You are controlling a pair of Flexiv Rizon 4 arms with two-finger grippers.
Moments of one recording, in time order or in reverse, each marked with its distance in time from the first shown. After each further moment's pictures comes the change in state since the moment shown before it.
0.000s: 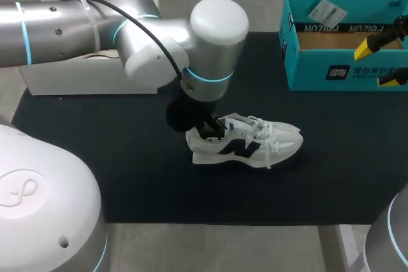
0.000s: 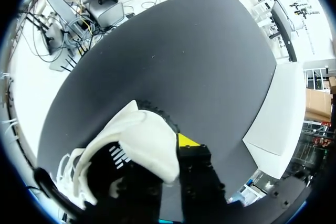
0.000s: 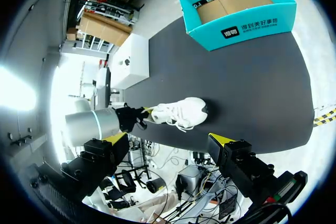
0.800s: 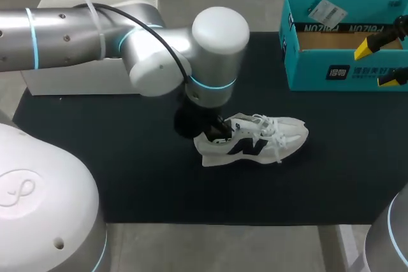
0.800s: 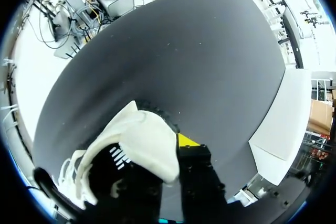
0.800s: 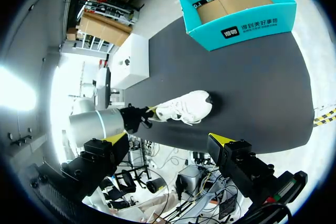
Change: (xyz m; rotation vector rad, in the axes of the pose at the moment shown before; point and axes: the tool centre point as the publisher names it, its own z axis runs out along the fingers) left arm -0.012 0.012 0.012 -0.034 -0.028 -0.089; right arm 0.000 0.000 0.000 0.000 0.000 0.000
